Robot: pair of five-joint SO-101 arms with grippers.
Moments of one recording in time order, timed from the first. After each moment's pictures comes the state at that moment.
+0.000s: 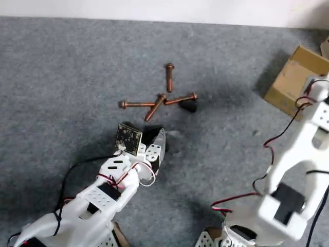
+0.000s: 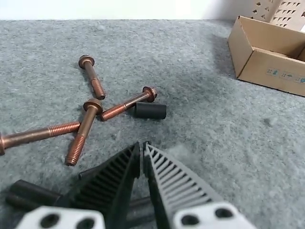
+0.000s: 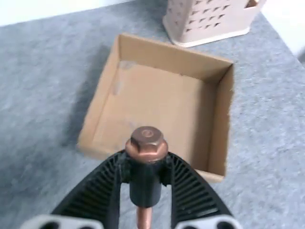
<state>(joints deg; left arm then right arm) 27.7 -39.4 91.7 -25.8 16.7 31.6 0.8 -5.7 49.1 13.7</state>
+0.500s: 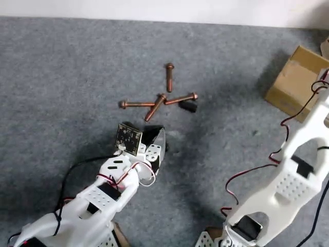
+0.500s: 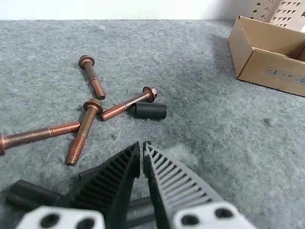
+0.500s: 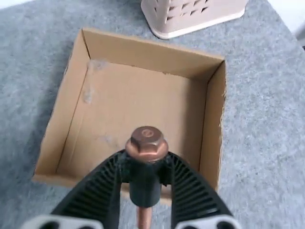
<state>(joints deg) 27.7 -39.4 91.7 -25.8 16.7 33.9 30.7 -42.1 60.4 13.7</state>
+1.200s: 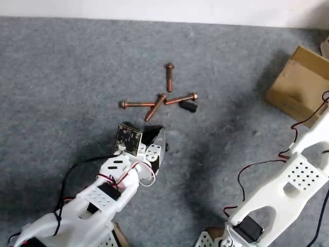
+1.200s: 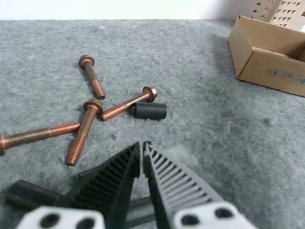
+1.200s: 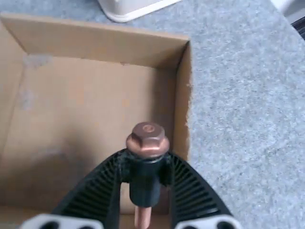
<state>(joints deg) 27.7 -39.4 91.7 -25.8 16.7 40.3 50.6 -60.1 60.3 13.7</state>
